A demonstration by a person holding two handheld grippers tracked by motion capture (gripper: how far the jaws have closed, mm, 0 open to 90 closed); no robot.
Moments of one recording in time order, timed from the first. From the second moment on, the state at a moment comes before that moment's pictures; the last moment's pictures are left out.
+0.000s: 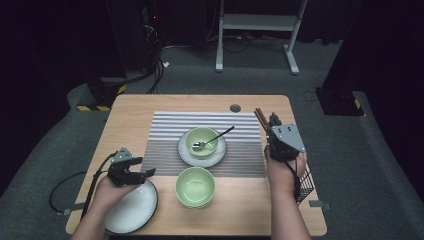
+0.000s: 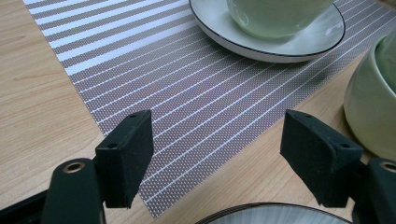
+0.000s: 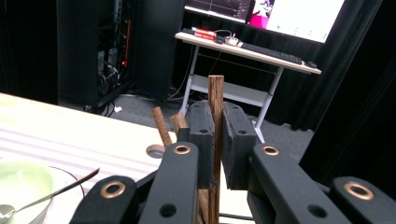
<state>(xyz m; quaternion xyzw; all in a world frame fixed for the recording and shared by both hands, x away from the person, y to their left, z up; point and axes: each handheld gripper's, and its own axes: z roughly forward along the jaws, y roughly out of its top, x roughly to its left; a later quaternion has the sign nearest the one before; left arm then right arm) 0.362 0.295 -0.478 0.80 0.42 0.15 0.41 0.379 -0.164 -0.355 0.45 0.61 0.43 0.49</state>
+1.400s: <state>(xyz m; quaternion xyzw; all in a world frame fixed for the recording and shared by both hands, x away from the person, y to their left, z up) 0.361 0.295 -0.477 0.80 0.42 0.16 0.41 0.358 -0.169 -0.318 0.44 0.54 0.50 0.52</state>
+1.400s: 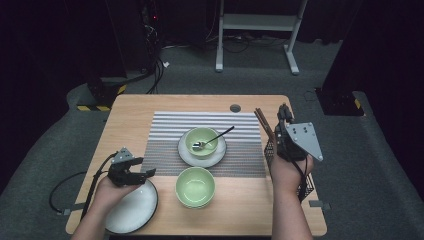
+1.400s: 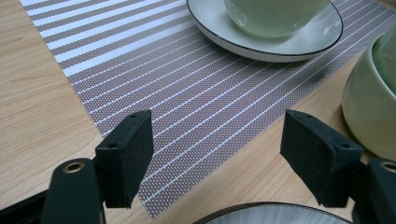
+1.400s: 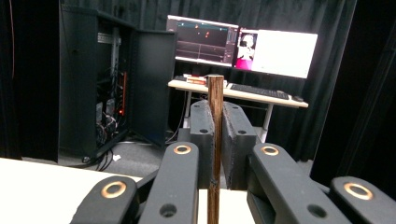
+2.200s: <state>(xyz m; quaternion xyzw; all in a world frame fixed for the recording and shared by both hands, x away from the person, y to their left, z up) 0.359 0.292 -0.476 0.80 0.41 0.16 0.41 0.347 -0.163 -0.286 0.41 0.52 0.51 0.54</state>
